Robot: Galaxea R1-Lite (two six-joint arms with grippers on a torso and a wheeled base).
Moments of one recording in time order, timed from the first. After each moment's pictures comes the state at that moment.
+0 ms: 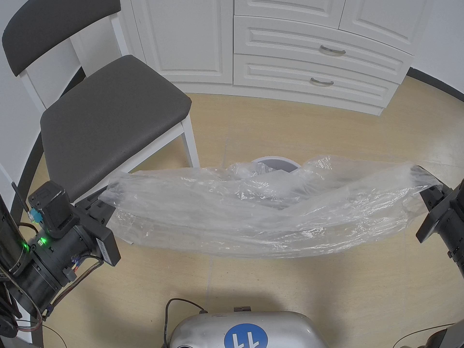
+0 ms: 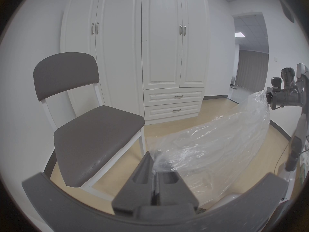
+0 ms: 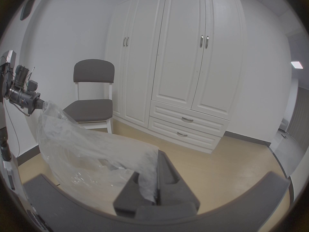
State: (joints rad) left arm -0.74 1.24 -0.35 -0.89 0.39 0.17; right arm 0.69 1.10 -0.30 -0.97 -0.47 -0.34
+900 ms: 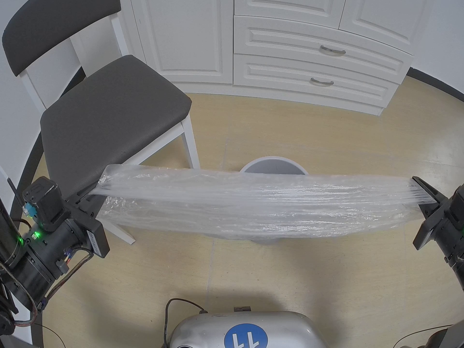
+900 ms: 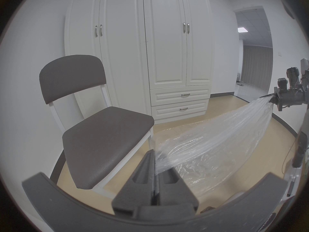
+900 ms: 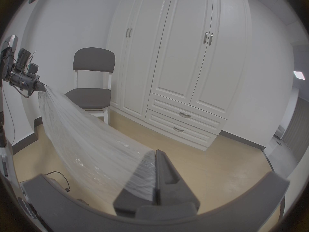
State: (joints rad) left arm -0.66 1.22 -0.35 -0.88 0.39 0.20; right arm 0.63 1.11 -0.25 -0.98 -0.46 -0.38
